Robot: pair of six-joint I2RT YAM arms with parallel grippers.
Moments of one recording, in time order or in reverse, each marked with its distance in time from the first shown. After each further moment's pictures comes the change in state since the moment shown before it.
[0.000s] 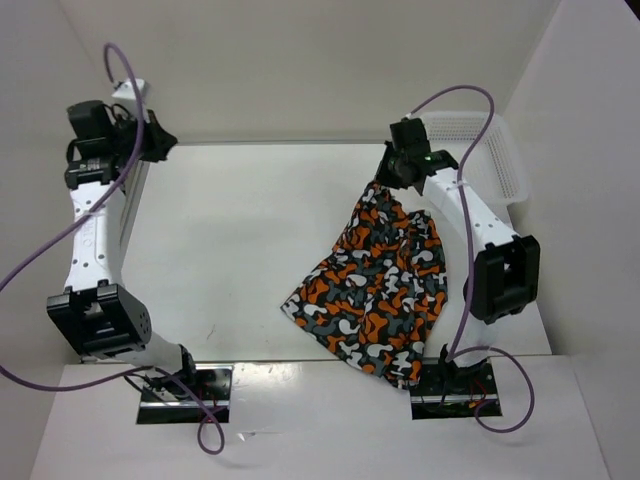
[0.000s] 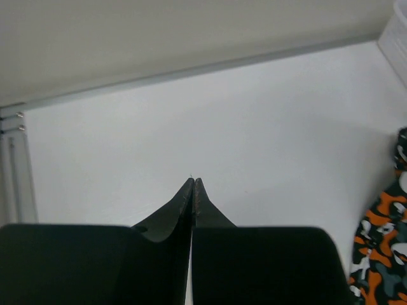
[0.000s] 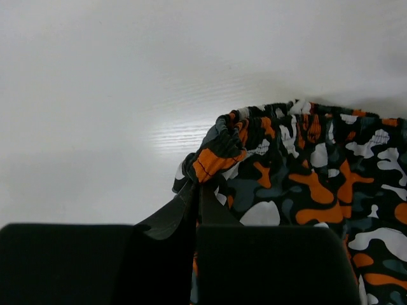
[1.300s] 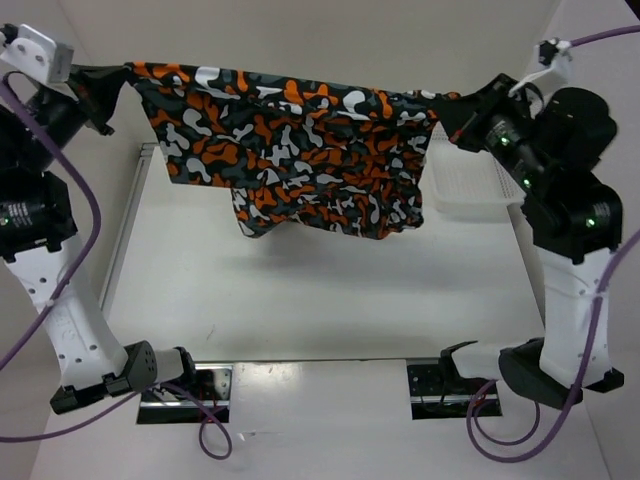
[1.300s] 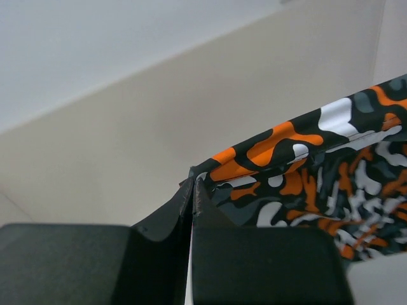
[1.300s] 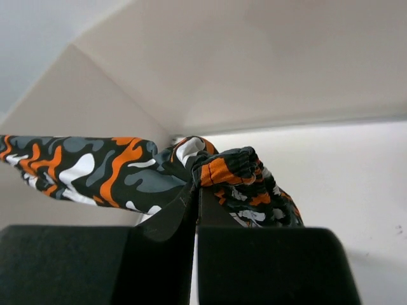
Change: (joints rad) left arm 0.045 -0.230 0.423 -0.034 0.212 -0.008; right arm -0.037 -0.398 0.510 -0.216 -0.154 -0.017
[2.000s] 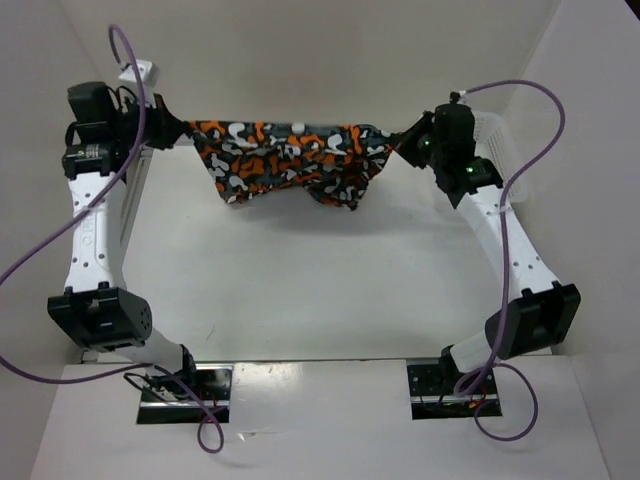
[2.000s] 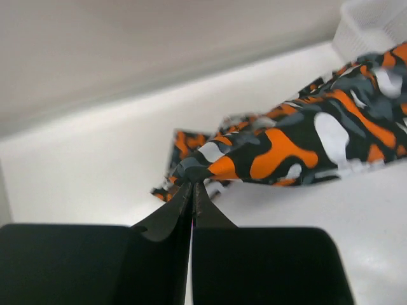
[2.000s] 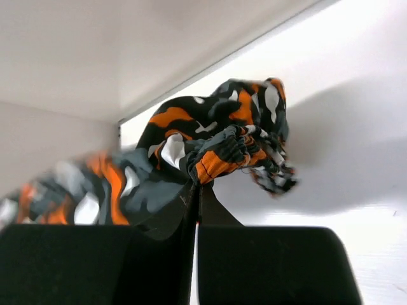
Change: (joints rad) left arm -0.153 0.259 -0.325 -0.092 -0.196 0.008; right arm -0.027 0.182 -0.617 0.454 0.050 0.285
